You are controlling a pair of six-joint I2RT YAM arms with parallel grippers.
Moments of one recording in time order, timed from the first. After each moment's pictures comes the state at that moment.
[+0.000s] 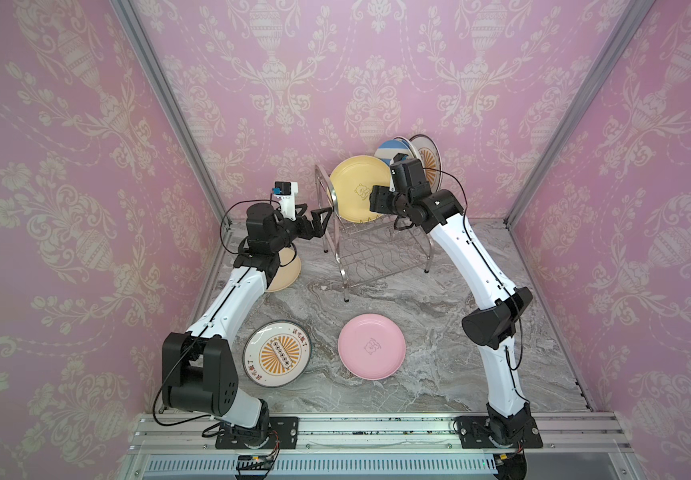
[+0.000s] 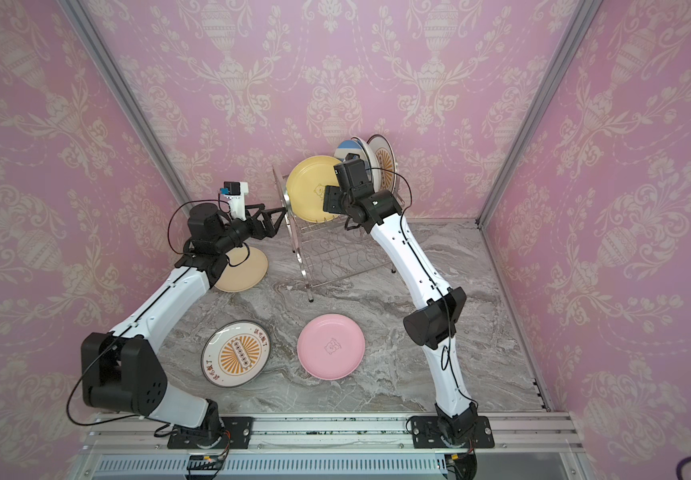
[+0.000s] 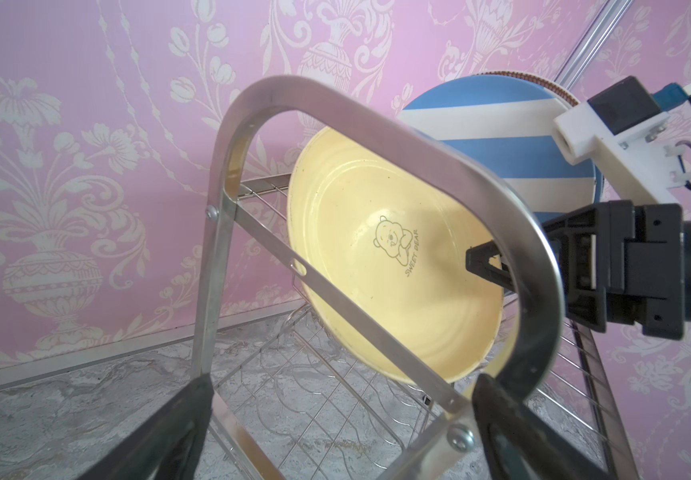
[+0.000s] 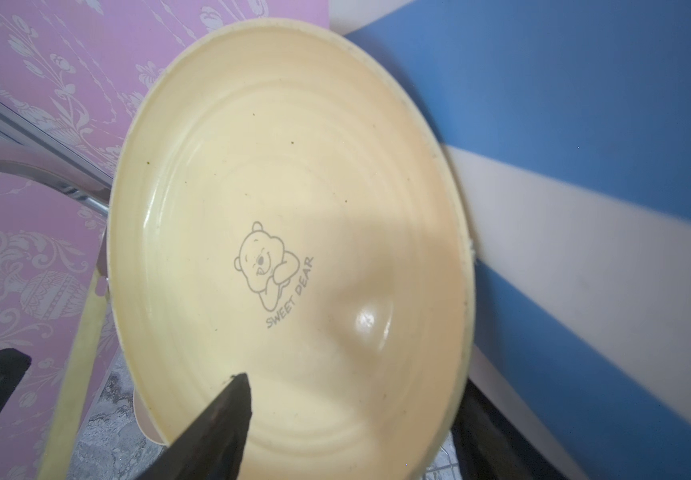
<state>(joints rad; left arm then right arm) -0.12 1.52 1.24 0.21 0.50 -0.32 0.52 2.18 2.58 -0.95 0.21 0.43</state>
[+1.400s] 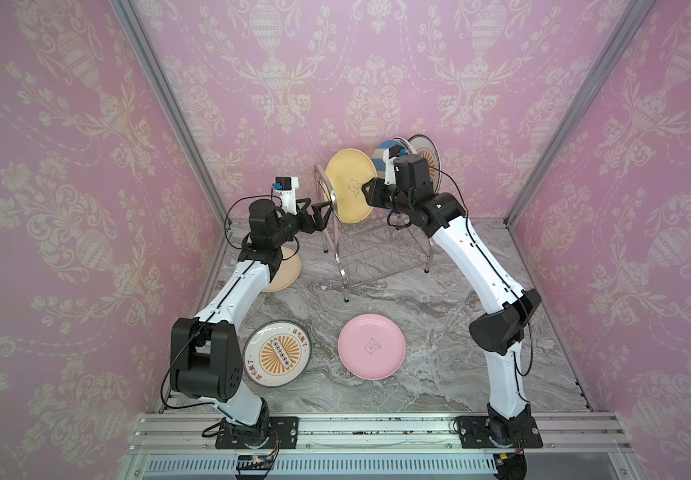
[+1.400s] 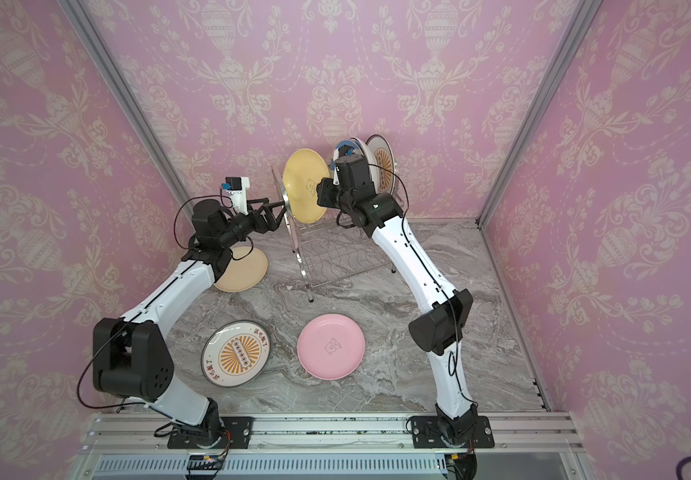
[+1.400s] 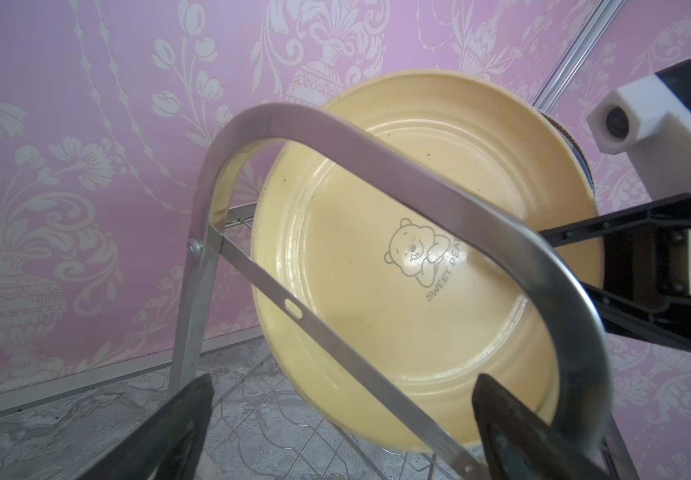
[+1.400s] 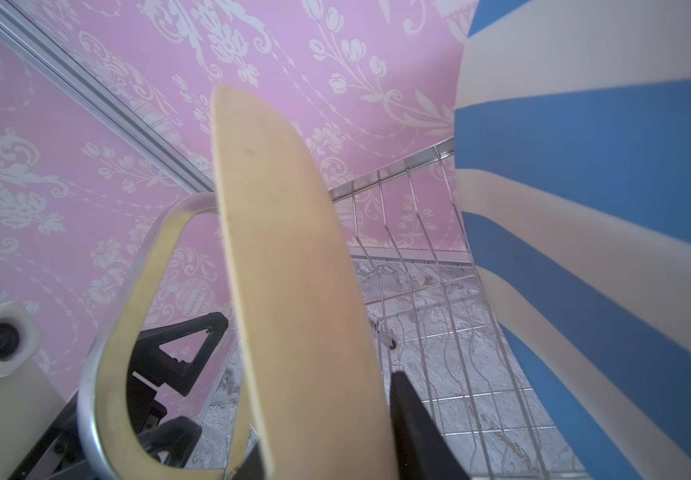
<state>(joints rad) -0.11 1.60 1.28 0.30 0.54 -0.38 0.54 2.10 2.45 -0.70 0.01 0.50</state>
